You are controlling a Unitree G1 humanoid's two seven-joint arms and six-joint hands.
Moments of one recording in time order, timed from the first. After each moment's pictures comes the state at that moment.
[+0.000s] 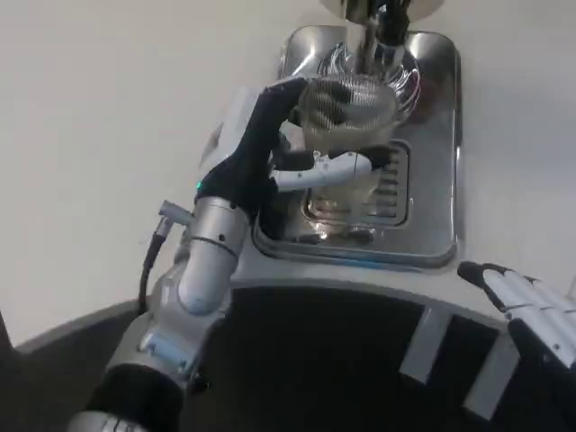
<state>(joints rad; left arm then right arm) -0.79 0.14 -0.13 0.79 0.35 -0.43 0.18 0.82 -0.10 -0.28 -1.03 -0.62 -0.37 0.34</state>
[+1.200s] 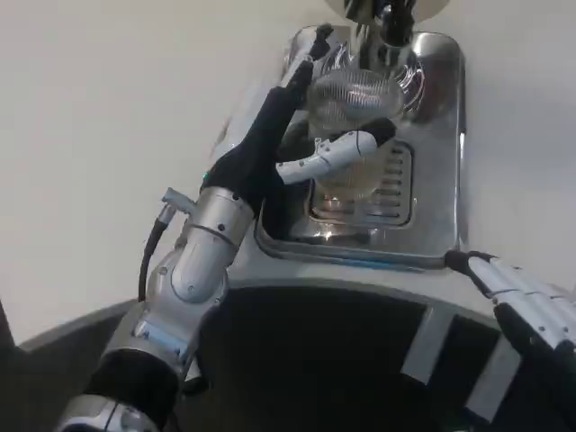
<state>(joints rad) -0.83 0.16 -0.13 0.84 0.28 -0.49 0.07 0.74 -0.16 -0.22 -1.03 -0.62 -0.27 0.36</state>
